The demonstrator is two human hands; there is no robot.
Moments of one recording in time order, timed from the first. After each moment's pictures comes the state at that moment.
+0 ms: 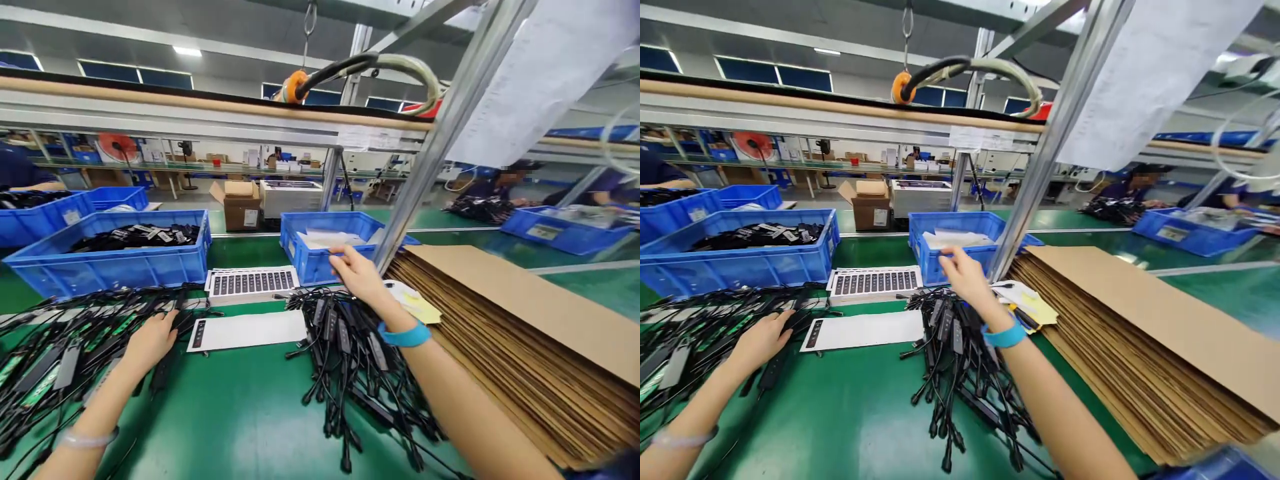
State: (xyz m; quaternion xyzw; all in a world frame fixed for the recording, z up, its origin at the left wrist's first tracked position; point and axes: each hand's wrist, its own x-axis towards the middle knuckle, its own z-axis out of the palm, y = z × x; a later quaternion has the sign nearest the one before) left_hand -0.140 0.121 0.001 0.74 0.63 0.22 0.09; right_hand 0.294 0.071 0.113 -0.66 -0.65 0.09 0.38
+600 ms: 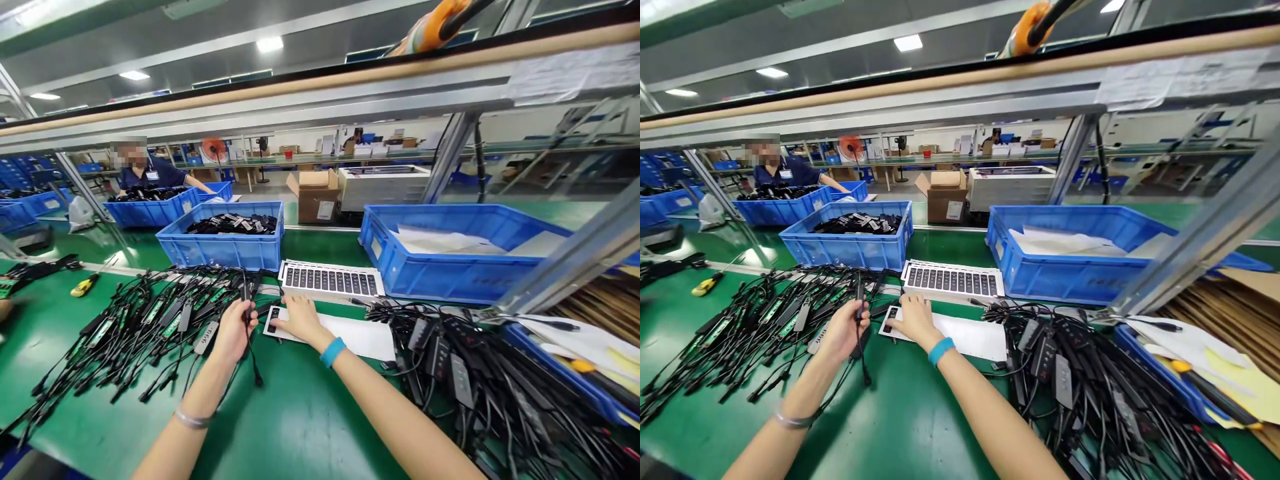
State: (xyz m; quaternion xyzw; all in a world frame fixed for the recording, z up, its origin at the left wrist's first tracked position) left_hand -0.105 0.074 0.025 0.32 0.50 0.64 0.50; right_hand 0.053 0.127 -0.012 -0.51 -0.82 0.15 0.21
